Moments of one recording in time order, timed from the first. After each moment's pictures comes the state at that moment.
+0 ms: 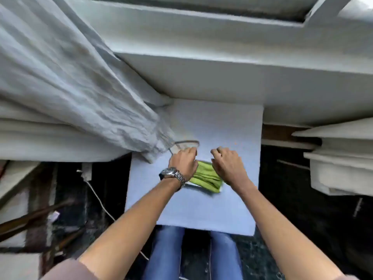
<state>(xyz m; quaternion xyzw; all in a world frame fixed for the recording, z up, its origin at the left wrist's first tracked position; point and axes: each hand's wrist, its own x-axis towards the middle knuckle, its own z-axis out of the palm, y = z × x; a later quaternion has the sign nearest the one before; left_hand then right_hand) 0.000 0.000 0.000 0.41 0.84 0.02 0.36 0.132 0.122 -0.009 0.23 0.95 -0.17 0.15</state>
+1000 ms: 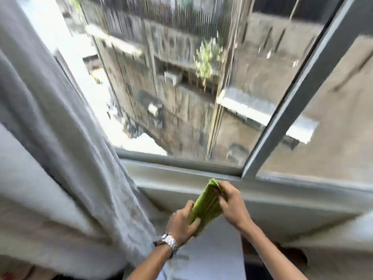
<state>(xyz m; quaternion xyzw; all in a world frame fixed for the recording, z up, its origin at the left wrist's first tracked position) -0.066 0.077 0.225 0.41 0.83 0.26 0.28 0.040 0.235 0.280 0.29 0.85 -0.40 -0.18</state>
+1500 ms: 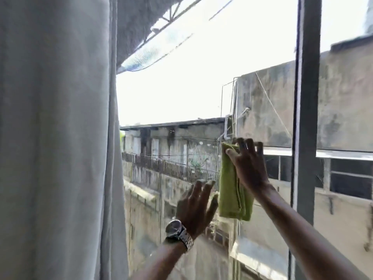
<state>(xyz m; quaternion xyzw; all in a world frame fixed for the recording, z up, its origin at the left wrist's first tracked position) -0.210 0.194 0.784 0.50 0.63 0.37 -0.47 -0.099 0.337 0.892 0.13 0.79 0.21 -0.57</state>
